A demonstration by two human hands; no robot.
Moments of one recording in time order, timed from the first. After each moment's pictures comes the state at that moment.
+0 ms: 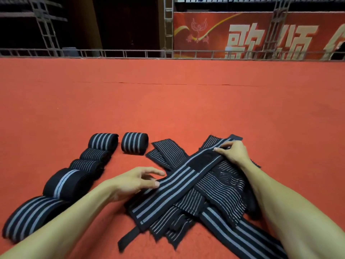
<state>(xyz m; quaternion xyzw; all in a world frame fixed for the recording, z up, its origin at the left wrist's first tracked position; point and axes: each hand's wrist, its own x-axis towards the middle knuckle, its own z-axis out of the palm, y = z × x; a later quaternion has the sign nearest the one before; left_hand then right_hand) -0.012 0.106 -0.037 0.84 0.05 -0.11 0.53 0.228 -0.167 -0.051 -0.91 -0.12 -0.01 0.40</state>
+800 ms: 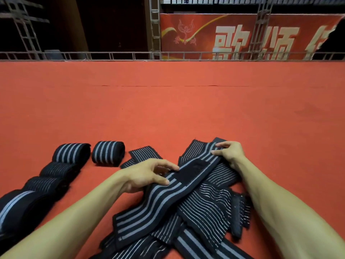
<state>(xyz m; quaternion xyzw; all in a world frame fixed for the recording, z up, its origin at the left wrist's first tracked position) 0.073 0.044 -0.010 0.78 0.04 -0.17 0.61 0.285 -0.192 -0.061 -0.80 0.00 0.05 0.59</state>
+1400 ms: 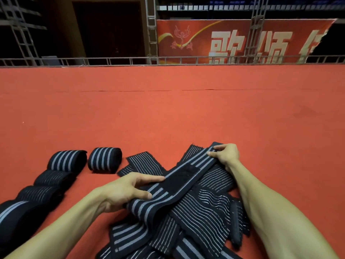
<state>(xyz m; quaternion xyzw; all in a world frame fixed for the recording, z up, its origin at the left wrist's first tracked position) 0.043 0.065 -0.014 0.73 0.04 -0.18 0.66 0.296 -0.184 -0.065 -0.83 0.03 -0.01 0.56</state>
